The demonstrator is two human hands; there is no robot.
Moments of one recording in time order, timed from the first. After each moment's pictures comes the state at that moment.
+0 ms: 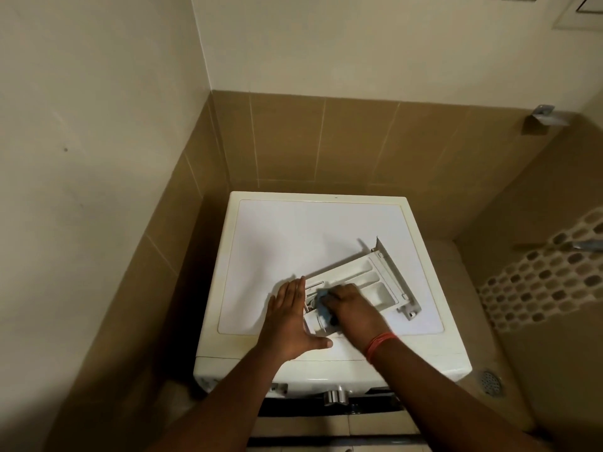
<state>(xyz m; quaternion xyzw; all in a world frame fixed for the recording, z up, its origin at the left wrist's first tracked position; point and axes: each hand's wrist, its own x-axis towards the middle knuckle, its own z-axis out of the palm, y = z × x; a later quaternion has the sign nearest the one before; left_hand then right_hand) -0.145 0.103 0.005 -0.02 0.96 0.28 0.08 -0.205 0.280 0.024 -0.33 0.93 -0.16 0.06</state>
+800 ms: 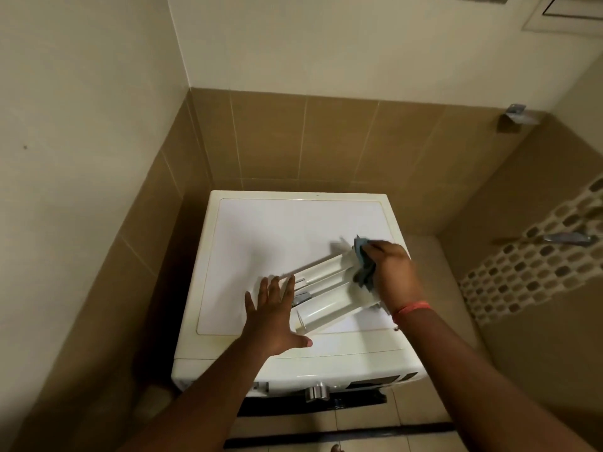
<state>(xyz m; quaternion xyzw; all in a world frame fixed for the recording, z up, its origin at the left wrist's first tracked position) -0.150 0.114 0.024 -0.01 0.97 0.16 0.16 -0.242 0.339 0.117 -0.13 0.97 -0.21 -0.07</state>
